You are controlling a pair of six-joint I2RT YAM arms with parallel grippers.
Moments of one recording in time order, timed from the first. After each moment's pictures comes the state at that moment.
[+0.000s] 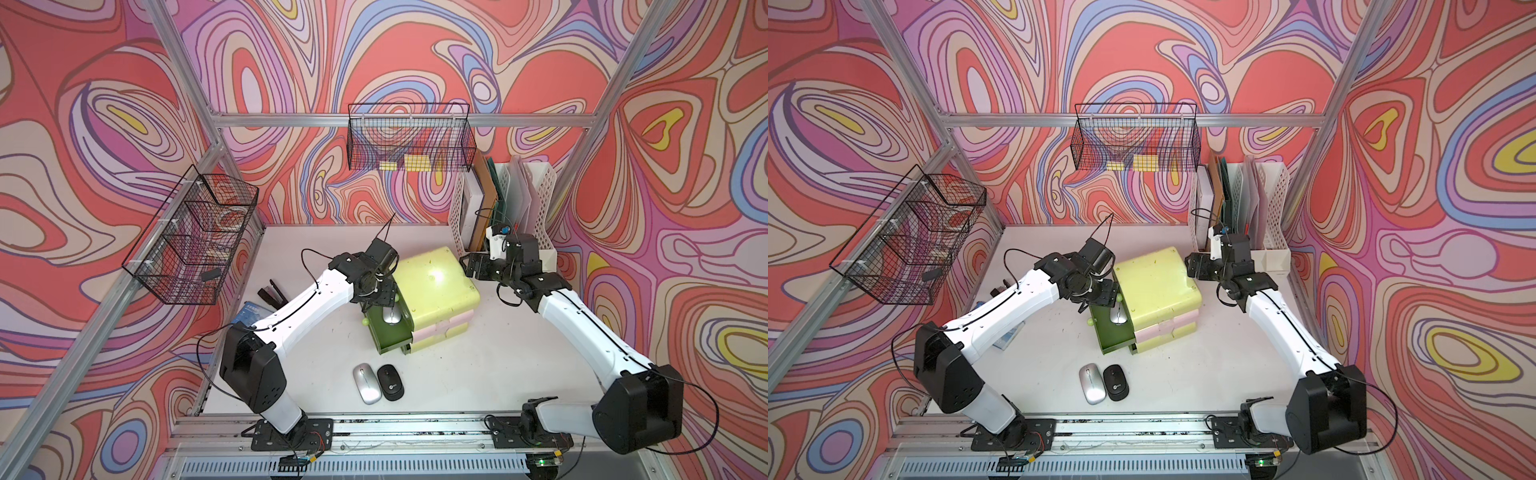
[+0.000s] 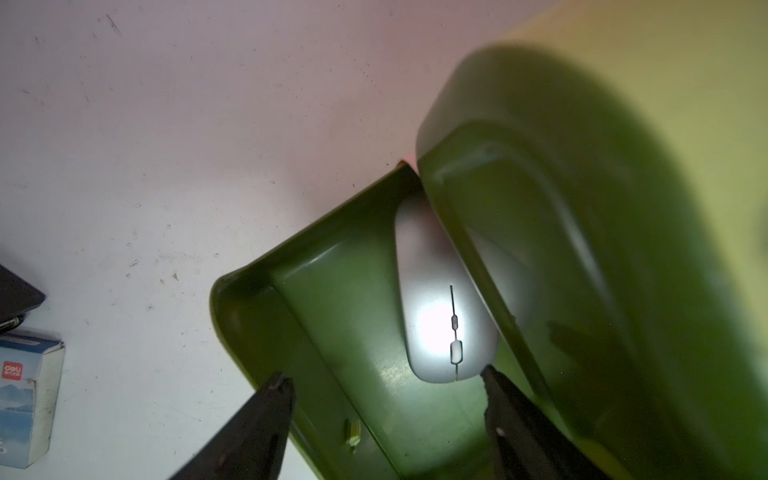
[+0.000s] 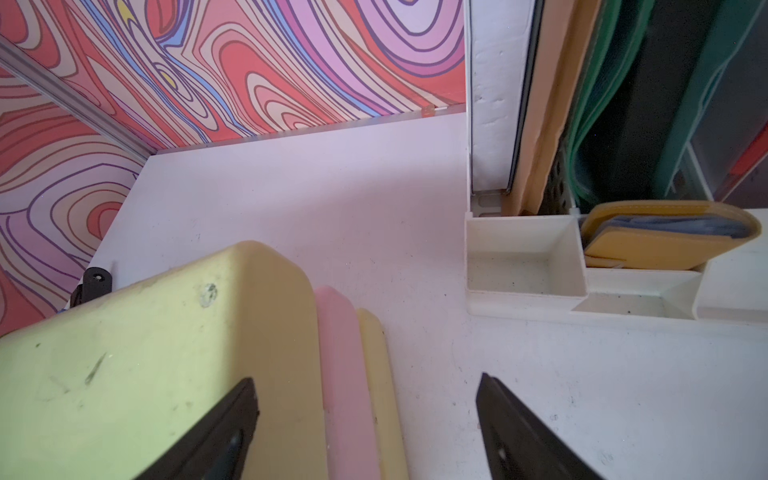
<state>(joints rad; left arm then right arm) -0.65 1.63 1.49 -1.03 -0.08 -0.51 0.21 1.33 1.09 -0.37 -0.17 0.25</state>
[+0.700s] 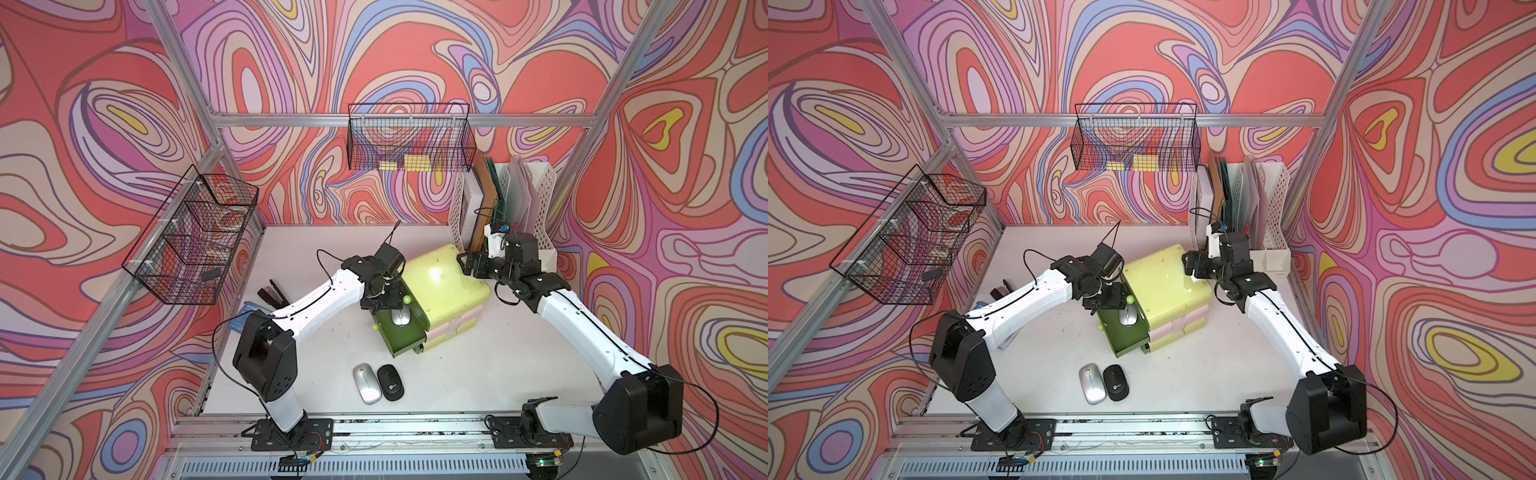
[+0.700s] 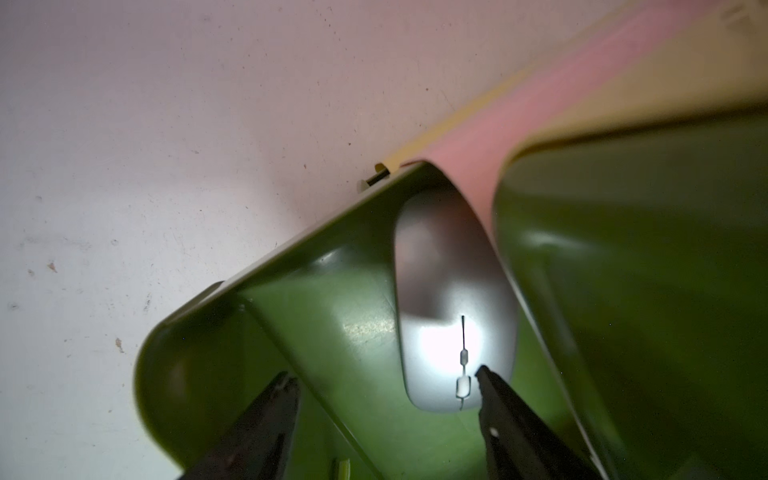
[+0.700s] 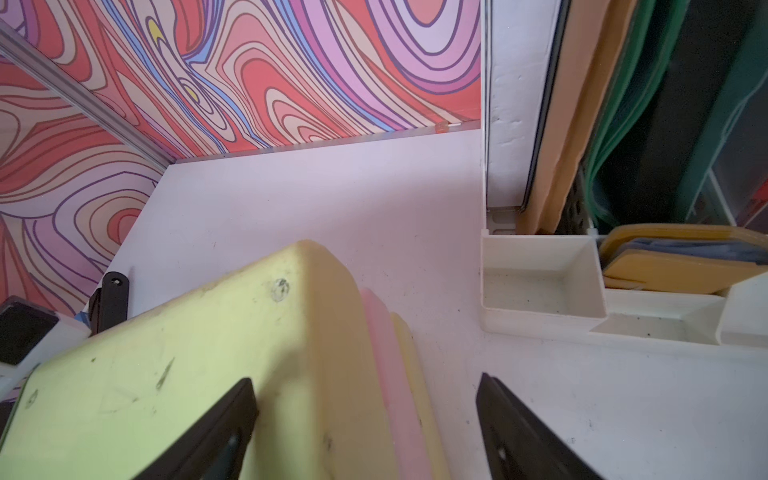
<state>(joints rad) -0.66 1.70 1.44 -0.94 0.00 -0.65 0.22 1.33 1.09 -0.33 -0.19 0.26</state>
